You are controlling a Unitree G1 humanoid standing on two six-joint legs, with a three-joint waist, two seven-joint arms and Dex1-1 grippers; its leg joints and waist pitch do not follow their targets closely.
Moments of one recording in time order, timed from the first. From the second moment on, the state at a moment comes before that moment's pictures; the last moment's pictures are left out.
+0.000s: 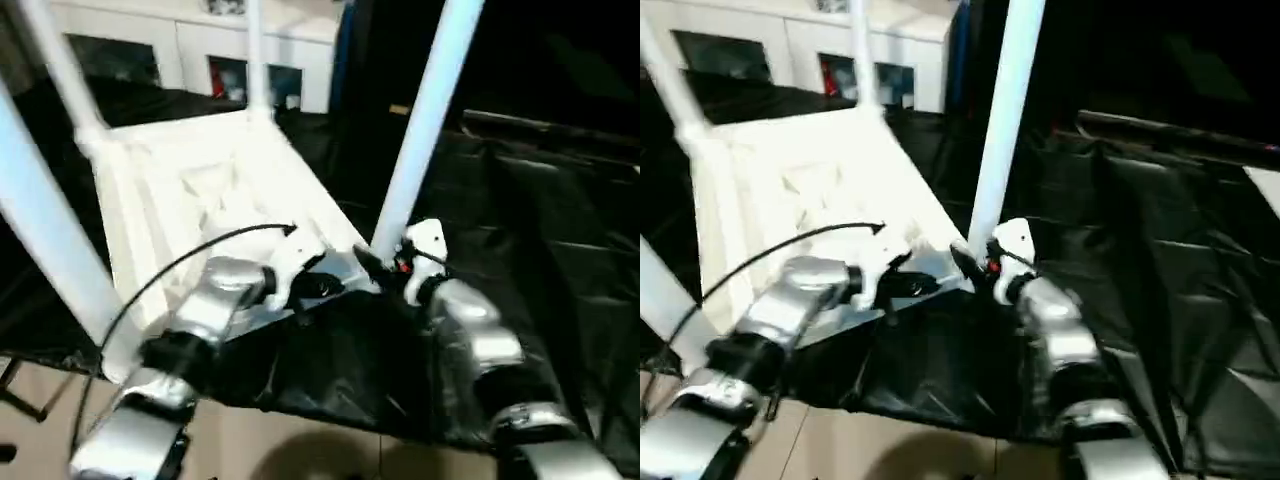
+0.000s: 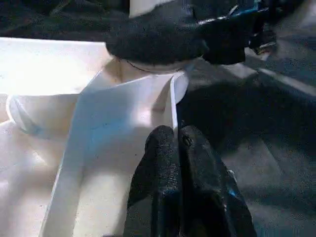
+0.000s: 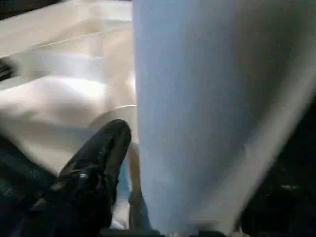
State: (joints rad) left arm -0.62 0.23 -0.22 0.64 0.03 0.19 -1.05; right arm -0.54 -0.13 0.01 0.78 0.09 -0.12 0.74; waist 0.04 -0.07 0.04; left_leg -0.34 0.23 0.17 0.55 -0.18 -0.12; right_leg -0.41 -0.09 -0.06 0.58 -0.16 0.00
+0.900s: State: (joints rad) left arm -0.61 0.42 -0.27 0.62 -0.02 0.10 -1.41; right arm -0.51 -0.29 0.15 0.64 0.16 -0.03 1.30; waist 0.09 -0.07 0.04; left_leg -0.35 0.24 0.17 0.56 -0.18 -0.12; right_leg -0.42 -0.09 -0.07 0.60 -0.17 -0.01
